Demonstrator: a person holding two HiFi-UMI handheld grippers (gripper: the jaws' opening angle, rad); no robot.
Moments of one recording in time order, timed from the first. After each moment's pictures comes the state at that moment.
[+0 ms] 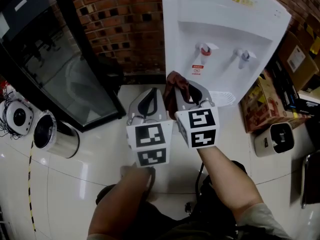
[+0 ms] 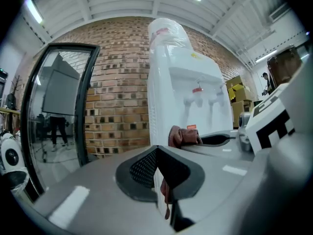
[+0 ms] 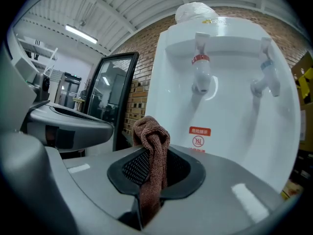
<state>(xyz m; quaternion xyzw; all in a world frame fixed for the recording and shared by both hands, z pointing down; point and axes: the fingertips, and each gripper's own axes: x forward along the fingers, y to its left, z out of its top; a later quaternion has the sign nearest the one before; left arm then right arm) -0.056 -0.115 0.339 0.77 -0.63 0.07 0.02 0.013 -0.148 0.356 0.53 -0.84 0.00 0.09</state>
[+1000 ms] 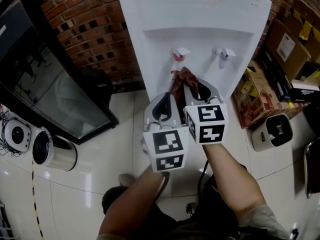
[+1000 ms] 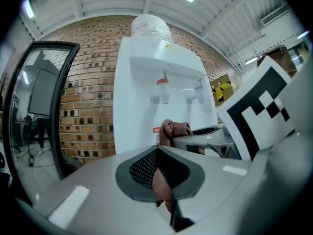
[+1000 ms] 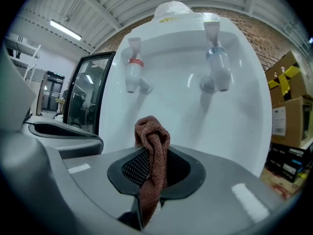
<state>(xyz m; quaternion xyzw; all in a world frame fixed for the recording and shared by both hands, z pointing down) 0.038 -0.128 0.347 0.81 -0.59 0.08 0.00 0.106 -0.171 0.351 0.60 -0.80 0.03 0.08</state>
